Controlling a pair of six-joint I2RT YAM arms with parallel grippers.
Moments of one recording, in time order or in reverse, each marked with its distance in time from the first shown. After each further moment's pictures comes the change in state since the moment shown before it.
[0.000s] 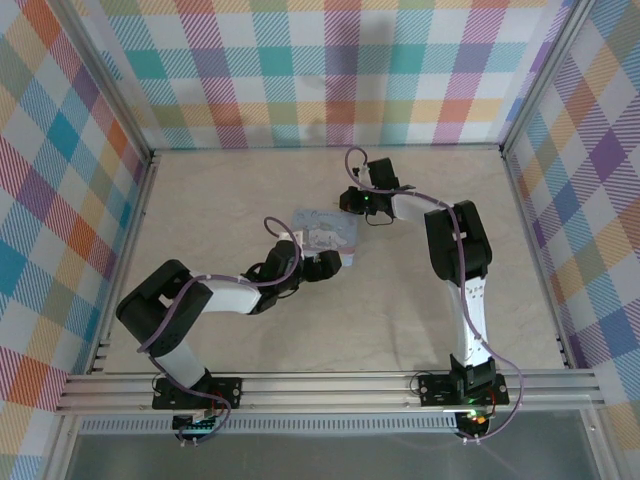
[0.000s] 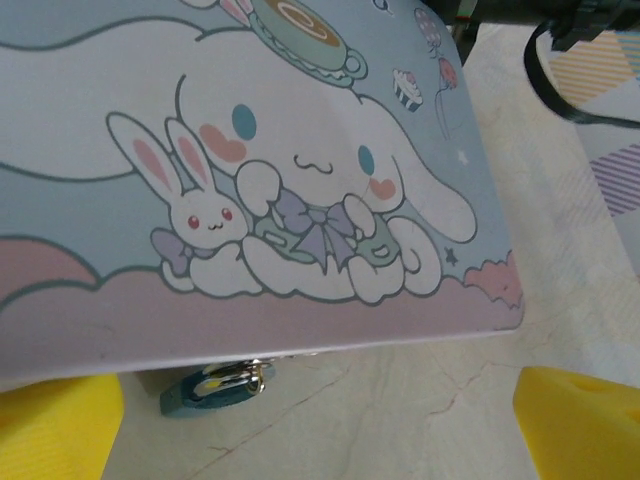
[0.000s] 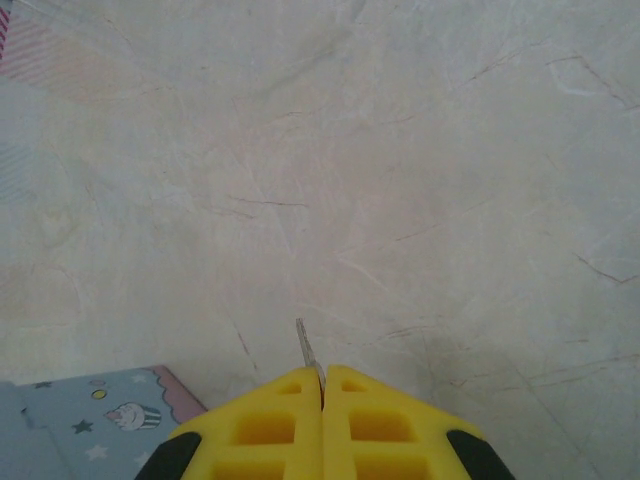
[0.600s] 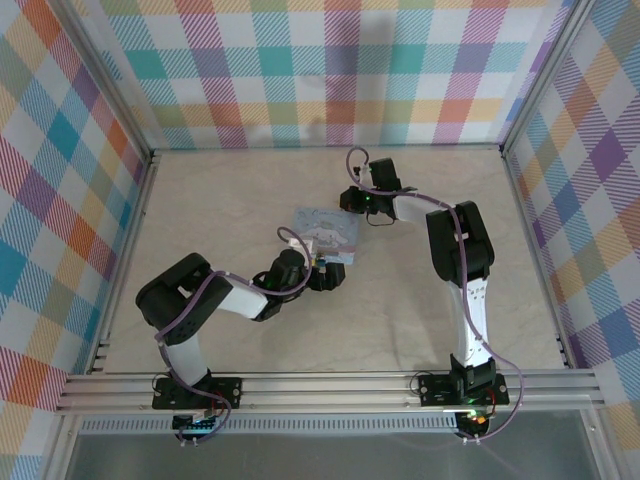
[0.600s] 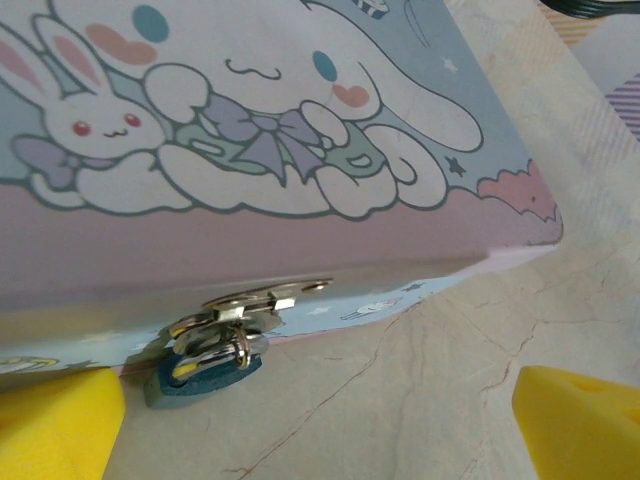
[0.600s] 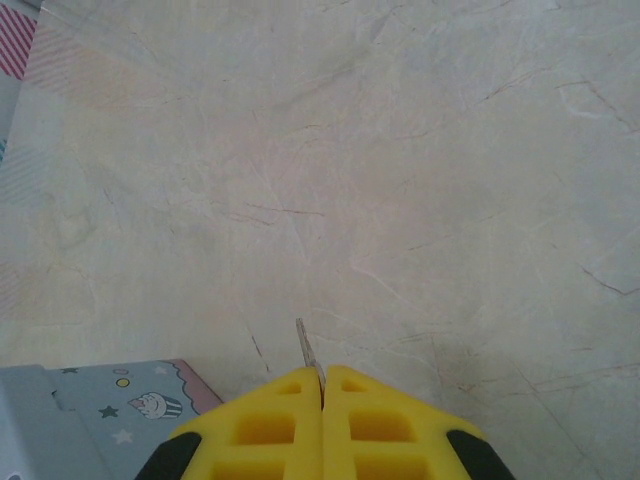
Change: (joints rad) left arm -0.034 0.113 -0.030 0.180 -0.010 0.195; right arm -0.003 -0.015 -0.035 0.059 -0.013 -0.003
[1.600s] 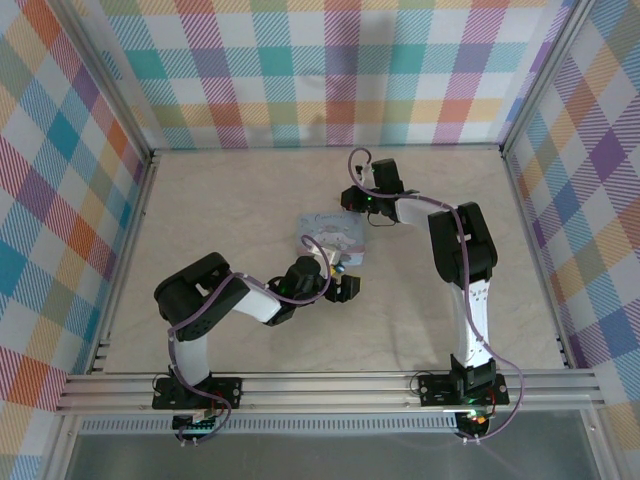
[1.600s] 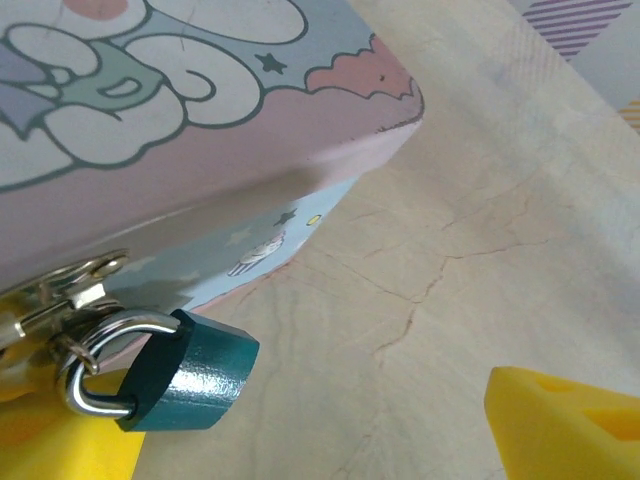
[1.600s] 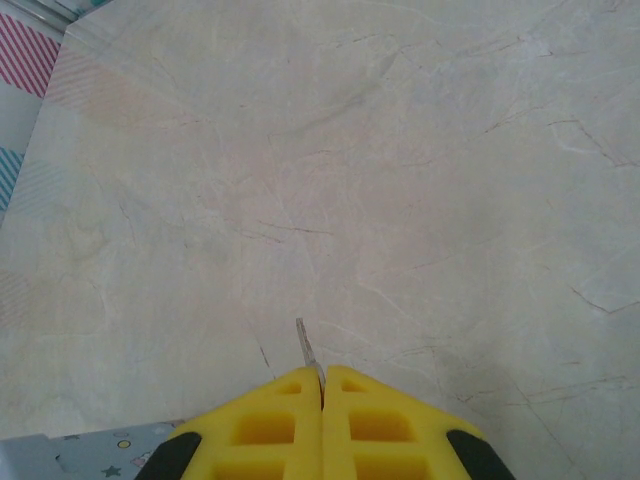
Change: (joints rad) left arm -0.095 0.081 0.056 0.053 0.060 0.082; right arm -0.003 -0.028 -0.055 0.086 0.005 0.005
